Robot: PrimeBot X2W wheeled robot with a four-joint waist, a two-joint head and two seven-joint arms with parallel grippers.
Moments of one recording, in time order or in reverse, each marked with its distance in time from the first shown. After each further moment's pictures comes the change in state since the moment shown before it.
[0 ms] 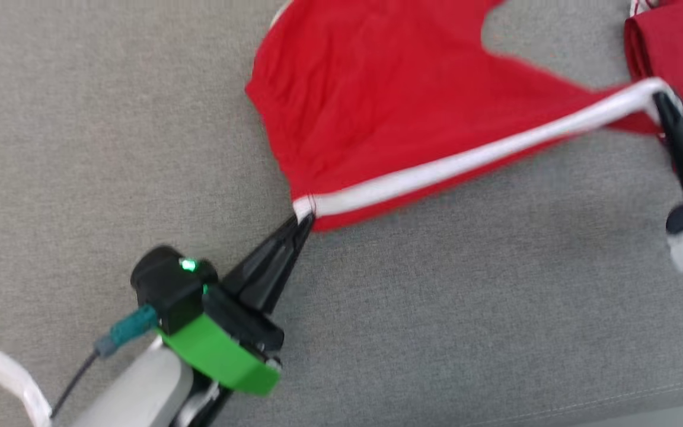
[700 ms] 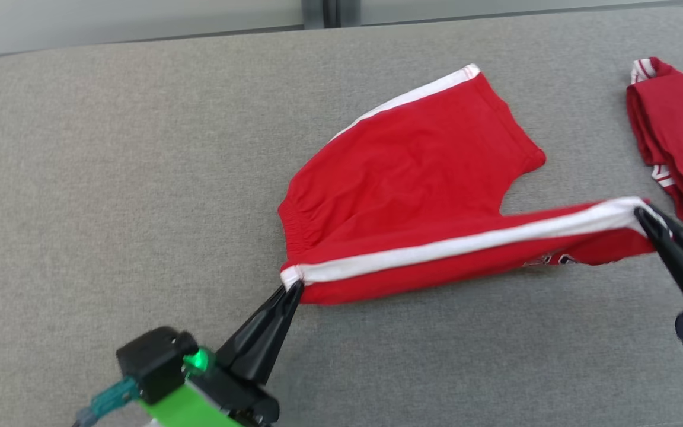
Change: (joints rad) left arm 0.302 0.009 0.086 -0.149 -0.053 0.000 0.000; right arm 0.443 -0.044 -0.190 -0.309 -0.157 0.000 0.186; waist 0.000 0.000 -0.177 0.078
